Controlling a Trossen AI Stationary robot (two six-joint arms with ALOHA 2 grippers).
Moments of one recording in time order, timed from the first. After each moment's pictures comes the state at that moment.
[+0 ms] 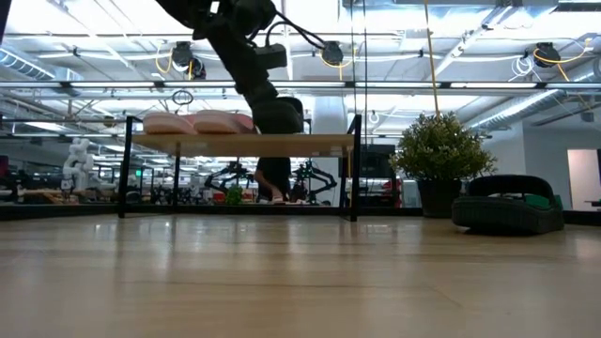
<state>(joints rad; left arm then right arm) 0.42 1.63 1.31 -0.33 -0.49 0.49 -0.05 1.46 1.86 -0.39 0.39 -0.20</state>
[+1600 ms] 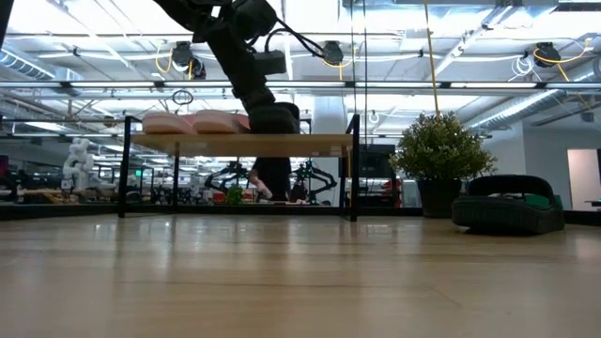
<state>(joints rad) 0.43 1.64 1.31 -0.37 -0.50 0.48 -0.05 1.46 1.68 -0.12 0.39 -0.25</state>
